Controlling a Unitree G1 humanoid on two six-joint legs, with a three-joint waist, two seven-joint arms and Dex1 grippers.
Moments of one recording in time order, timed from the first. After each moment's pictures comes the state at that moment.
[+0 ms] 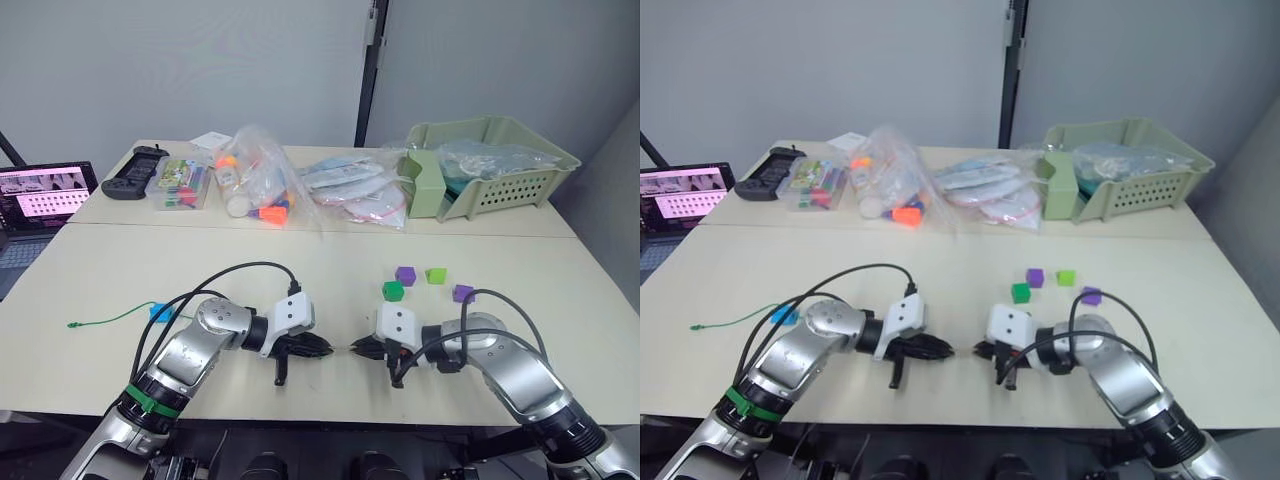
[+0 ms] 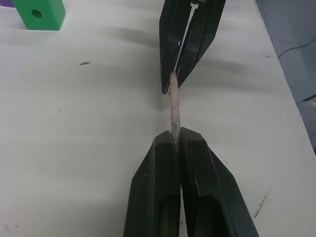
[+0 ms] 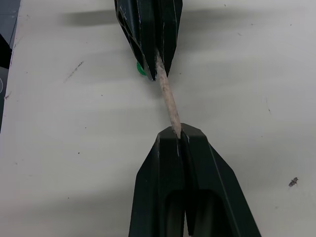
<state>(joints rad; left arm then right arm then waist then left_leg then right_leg) -0.46 0.56 -0.34 -0.10 -0.20 0.45 -1.16 -0.35 -0.67 0.35 -0.30 0.15 0.47 1.01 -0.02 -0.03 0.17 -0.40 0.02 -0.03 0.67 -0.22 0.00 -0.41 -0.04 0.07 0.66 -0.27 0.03</state>
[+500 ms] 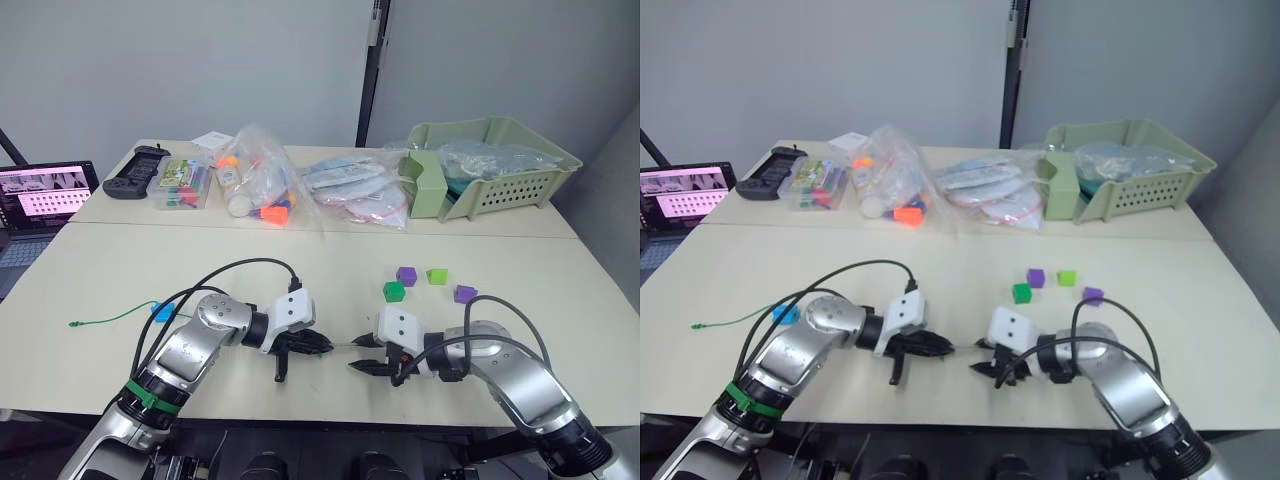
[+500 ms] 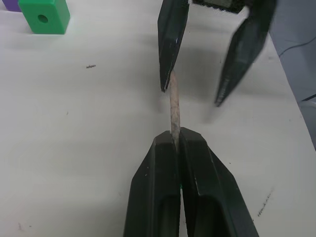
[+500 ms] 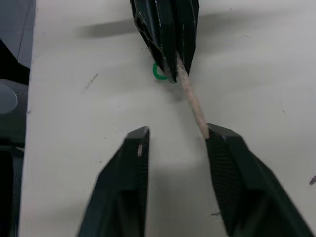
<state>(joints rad) -0.50 0.56 -0.35 -0.09 -0.19 0.46 -1.17 -0.25 -0.66 0.26 -0.43 0.22 0.61 0.96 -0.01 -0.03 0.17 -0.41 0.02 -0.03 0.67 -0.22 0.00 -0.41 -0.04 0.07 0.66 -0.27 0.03</state>
